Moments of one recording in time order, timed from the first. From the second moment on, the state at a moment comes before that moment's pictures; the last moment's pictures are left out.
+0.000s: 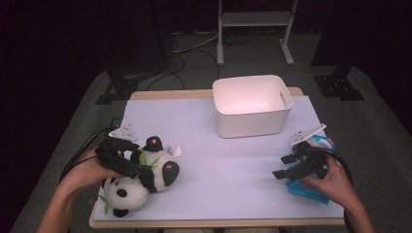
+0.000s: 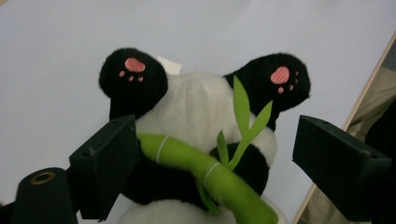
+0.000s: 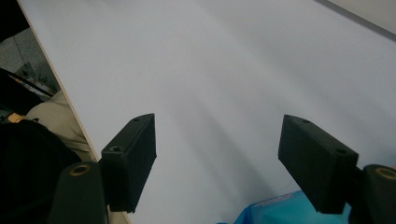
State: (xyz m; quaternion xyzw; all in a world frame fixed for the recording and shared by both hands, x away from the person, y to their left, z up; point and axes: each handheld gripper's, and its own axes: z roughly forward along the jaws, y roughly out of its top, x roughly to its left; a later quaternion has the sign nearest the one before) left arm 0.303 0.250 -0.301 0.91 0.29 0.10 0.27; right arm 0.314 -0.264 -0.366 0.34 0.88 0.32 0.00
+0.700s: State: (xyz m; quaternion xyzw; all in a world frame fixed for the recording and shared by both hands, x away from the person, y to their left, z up) left arm 0.295 0.255 -0.315 0.92 0.29 0.08 0.24; right arm 0.310 -0.265 -0.361 0.34 0.88 0.32 0.00
